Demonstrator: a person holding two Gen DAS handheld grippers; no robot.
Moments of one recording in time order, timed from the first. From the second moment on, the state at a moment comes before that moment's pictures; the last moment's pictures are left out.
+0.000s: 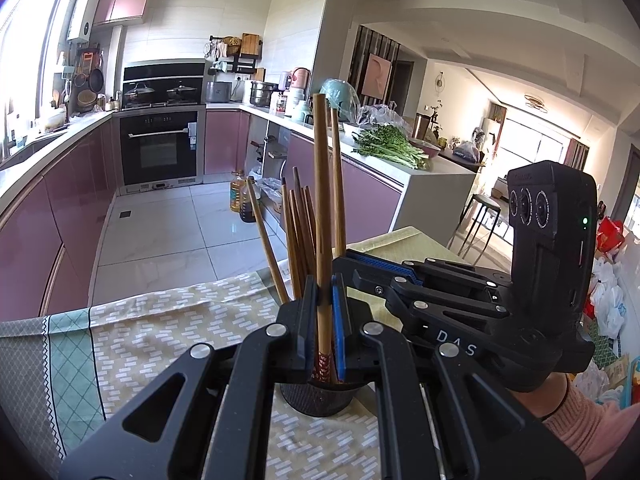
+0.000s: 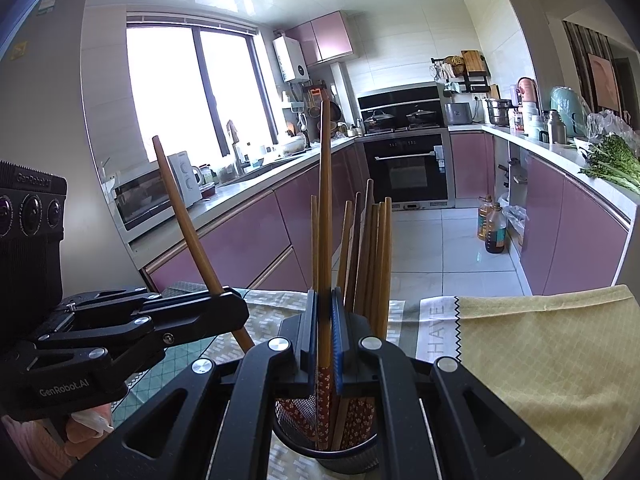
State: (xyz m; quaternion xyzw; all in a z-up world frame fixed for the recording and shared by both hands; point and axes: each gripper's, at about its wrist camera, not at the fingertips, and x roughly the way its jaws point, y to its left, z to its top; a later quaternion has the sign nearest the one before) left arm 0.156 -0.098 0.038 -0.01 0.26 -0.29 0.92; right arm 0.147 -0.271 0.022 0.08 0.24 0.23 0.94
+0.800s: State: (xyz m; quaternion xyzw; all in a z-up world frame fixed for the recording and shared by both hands) left arm 0.167 -0.100 0.024 -0.01 0.28 -0.29 0.92; right arm 0.150 -0.273 0.008 0.08 0.25 0.24 0.94
